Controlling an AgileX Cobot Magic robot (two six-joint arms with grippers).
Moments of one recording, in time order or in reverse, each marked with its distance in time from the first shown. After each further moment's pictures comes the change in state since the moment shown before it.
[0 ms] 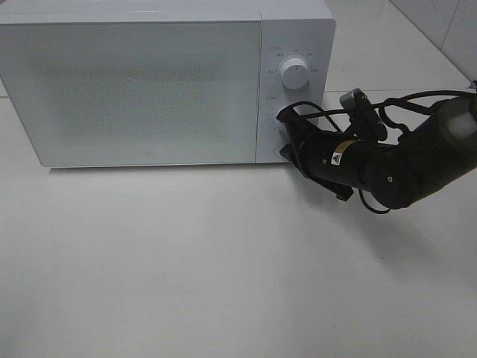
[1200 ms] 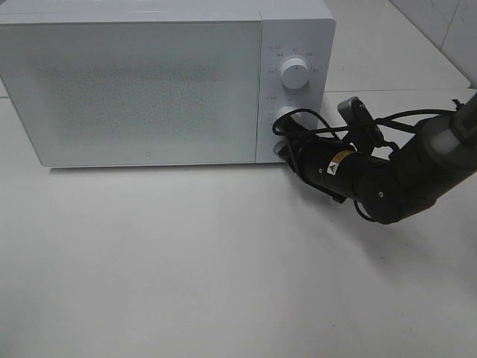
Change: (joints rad) left arm 0.000 0.000 0.000 0.000 0.000 0.000; right arm 0.001 0.078 -0.001 0.058 -0.150 -0.078
